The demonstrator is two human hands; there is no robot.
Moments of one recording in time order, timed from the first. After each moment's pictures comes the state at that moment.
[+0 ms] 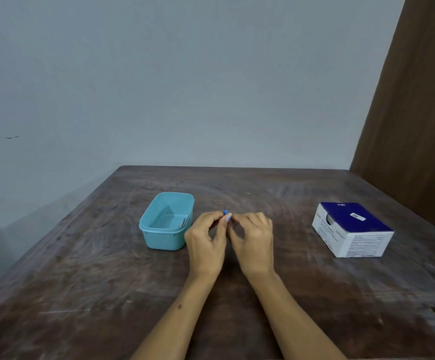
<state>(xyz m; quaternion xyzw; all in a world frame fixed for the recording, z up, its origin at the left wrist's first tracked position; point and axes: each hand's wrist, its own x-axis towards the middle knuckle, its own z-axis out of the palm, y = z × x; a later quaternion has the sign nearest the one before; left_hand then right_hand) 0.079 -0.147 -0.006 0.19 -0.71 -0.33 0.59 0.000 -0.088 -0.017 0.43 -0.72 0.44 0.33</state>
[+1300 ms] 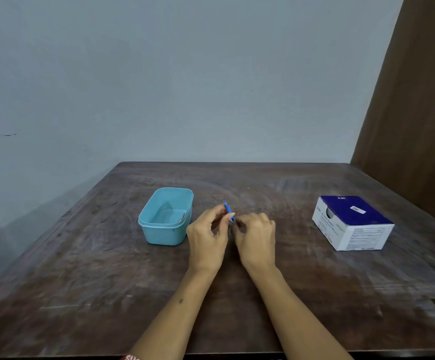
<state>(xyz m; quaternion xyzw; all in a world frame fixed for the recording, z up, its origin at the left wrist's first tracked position) 0.075 -0.149 -0.011 0.17 -0.72 -0.35 0.57 0.002 -0.086 -0.015 0.37 -0.82 0.39 0.20</state>
